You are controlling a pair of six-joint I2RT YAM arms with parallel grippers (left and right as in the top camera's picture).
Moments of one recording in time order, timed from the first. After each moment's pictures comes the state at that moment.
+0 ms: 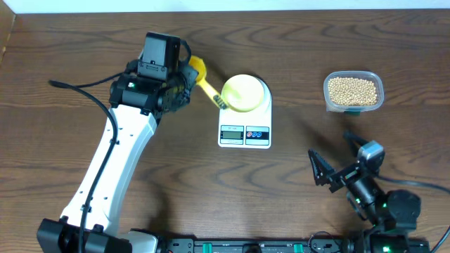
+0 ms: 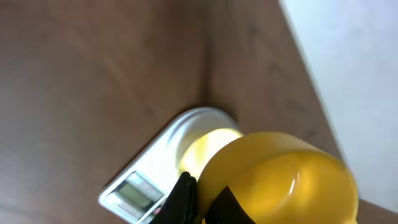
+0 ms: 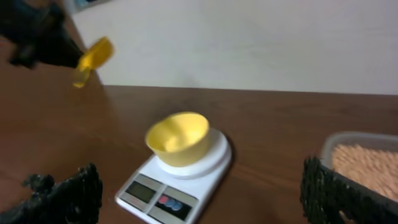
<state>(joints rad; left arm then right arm) -0.25 1.51 1.41 -0.83 0.02 -1.18 -0.03 0.22 0.13 0.07 -0.58 0.21</state>
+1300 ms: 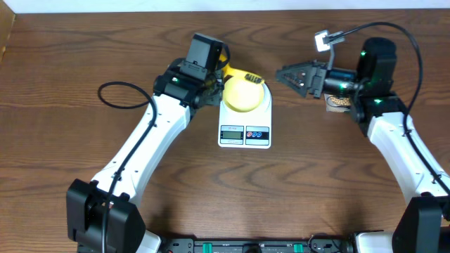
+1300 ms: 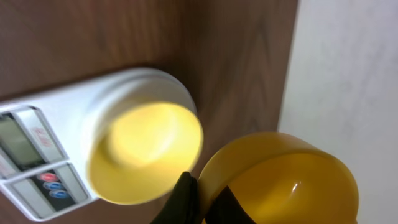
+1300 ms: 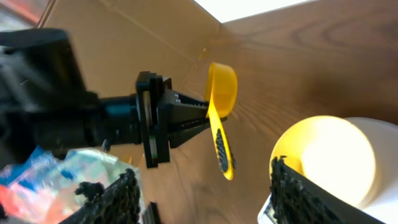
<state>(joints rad) -0.42 1.66 1.41 -0.67 -0.06 -1.84 0.09 1.55 1.05 0.10 -1.13 0.53</state>
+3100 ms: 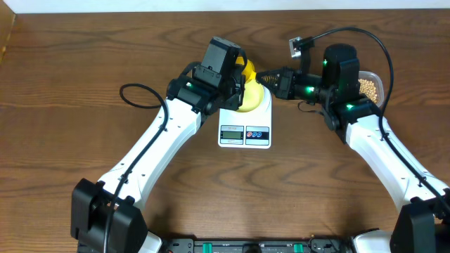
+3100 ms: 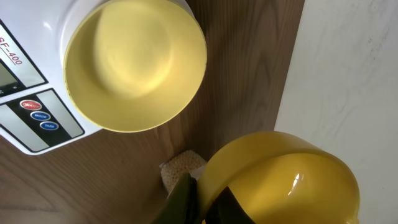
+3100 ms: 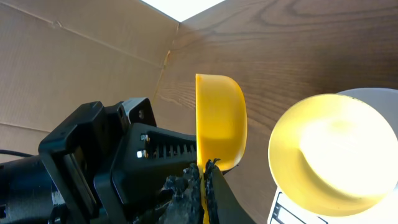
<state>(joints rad) -0.50 1.66 1.41 -0.62 0.10 -1.88 0.27 1.55 1.05 0.05 -0.79 0.68</state>
